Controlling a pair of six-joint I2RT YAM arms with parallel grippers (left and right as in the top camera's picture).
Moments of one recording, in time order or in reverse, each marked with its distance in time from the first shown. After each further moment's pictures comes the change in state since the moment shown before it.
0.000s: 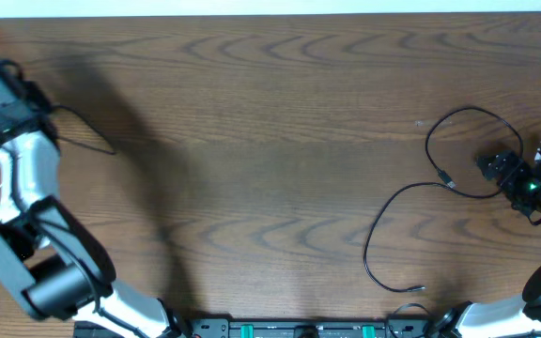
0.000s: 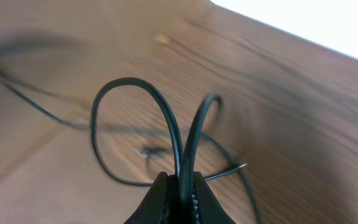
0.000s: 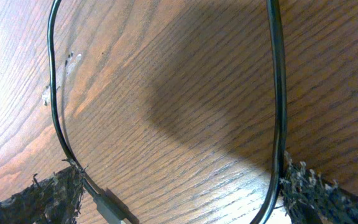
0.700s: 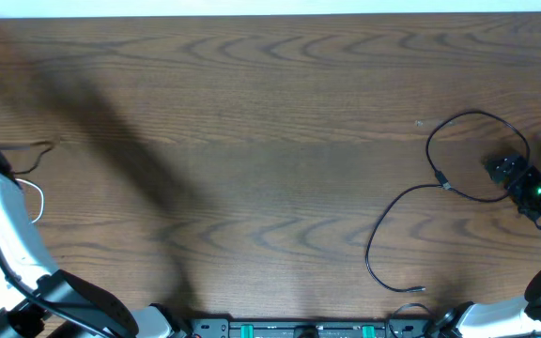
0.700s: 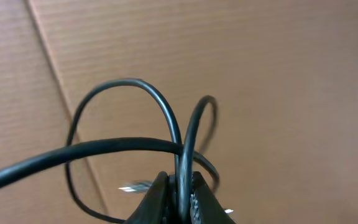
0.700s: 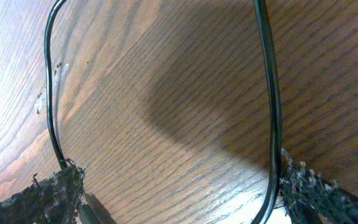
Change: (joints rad) left arm 0.209 -0.307 -0.003 0.372 -0.463 0.170; right arm -0.048 0.000 0.001 -0.006 -0.003 -0.004
